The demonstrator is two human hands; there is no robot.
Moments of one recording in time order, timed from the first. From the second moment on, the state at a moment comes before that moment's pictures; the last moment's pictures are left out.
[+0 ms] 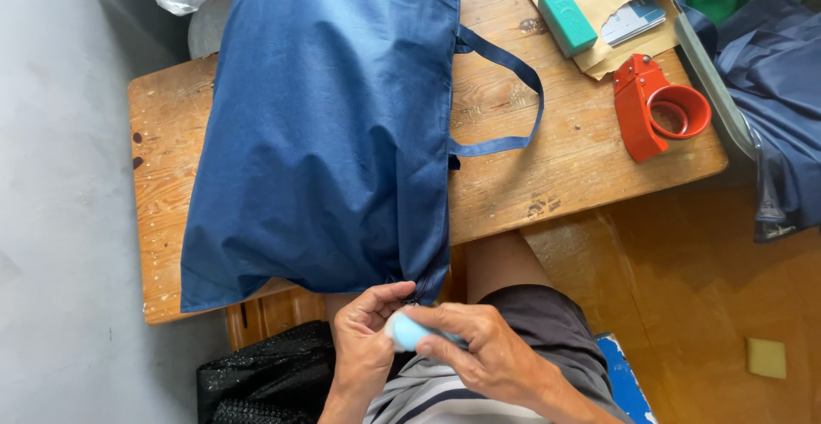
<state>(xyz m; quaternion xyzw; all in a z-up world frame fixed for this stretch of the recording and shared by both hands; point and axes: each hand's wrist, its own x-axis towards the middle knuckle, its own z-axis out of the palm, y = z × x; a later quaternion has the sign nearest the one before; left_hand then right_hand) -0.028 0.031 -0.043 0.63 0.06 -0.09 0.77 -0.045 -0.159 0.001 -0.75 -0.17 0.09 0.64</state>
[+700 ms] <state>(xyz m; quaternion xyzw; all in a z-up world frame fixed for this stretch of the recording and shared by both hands) -0.032 0.024 -0.042 0.64 0.05 -0.06 0.76 -0.054 -0.175 0.006 -0.91 -0.12 -0.10 0.38</state>
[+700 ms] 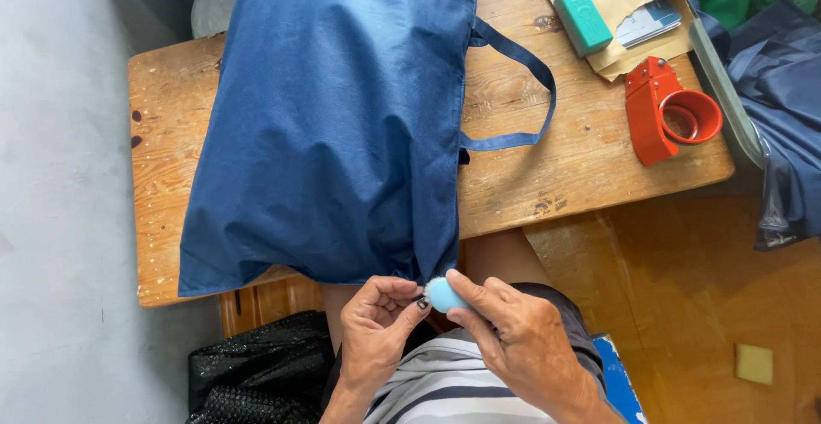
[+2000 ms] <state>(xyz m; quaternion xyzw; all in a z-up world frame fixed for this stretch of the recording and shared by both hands) -0.020 0.051 -0.017 0.76 -0.01 -0.13 0.64 0.002 -0.155 -0.056 -0.82 -0.14 -0.19 0.52</state>
